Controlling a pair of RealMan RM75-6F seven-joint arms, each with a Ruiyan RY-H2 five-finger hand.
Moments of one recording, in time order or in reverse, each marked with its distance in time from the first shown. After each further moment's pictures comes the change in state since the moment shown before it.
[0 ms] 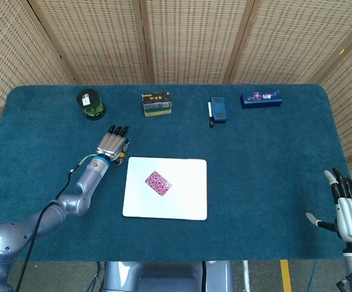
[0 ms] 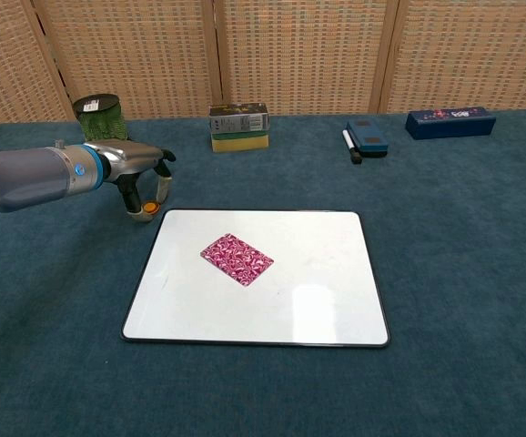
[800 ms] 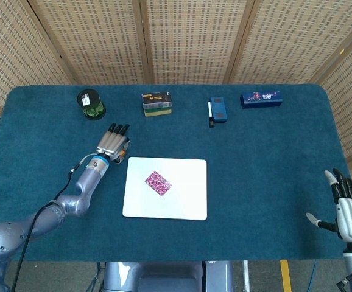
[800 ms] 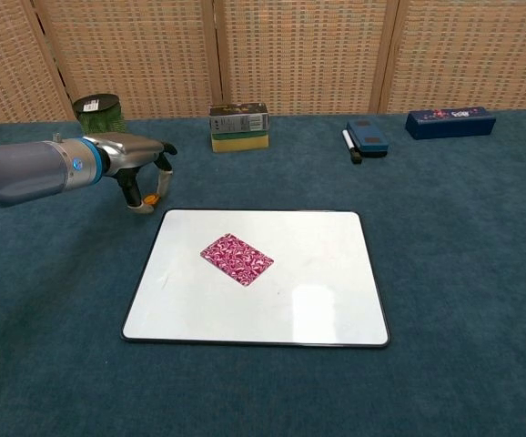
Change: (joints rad) left arm 0.004 0.038 -0.008 -0.069 -0.005 0.041 0.033; right arm -0.001 0.002 -0.001 0.000 -0.001 -0.001 0.006
